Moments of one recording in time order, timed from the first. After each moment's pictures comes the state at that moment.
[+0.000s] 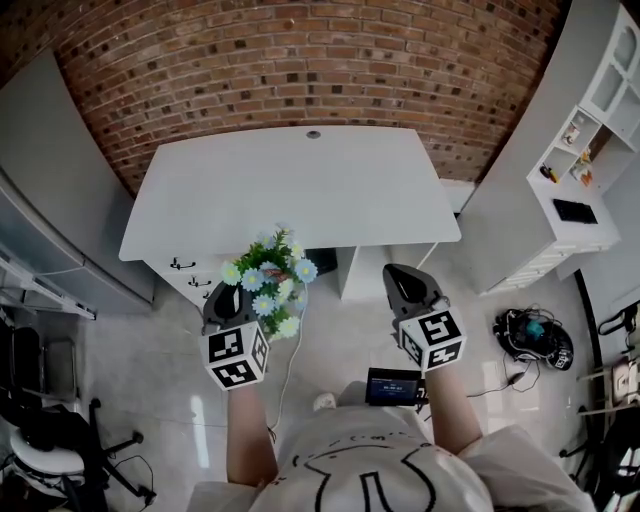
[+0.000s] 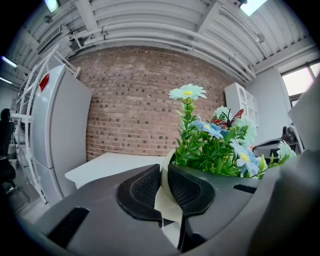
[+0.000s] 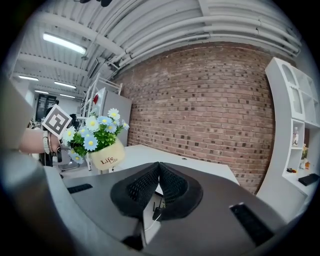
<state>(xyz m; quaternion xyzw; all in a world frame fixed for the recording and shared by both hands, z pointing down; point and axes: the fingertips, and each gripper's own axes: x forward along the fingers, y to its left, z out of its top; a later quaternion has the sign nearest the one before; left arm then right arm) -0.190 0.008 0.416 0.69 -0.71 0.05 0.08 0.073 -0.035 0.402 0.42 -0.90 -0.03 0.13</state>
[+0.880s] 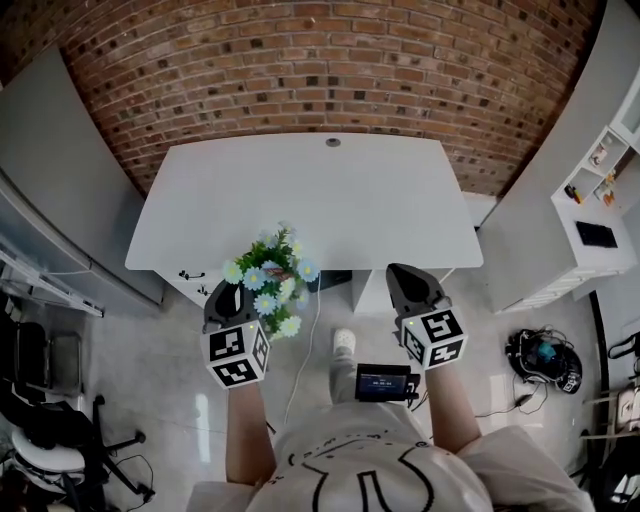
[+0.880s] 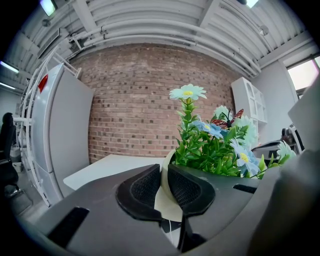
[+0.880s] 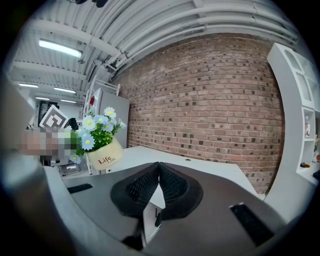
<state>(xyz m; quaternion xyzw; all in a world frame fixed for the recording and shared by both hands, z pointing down) -0.221 -0.059 0.423 0.67 -0.74 0.06 0.08 0.044 -0.122 0.421 0.40 -0.91 -0.01 0.12</state>
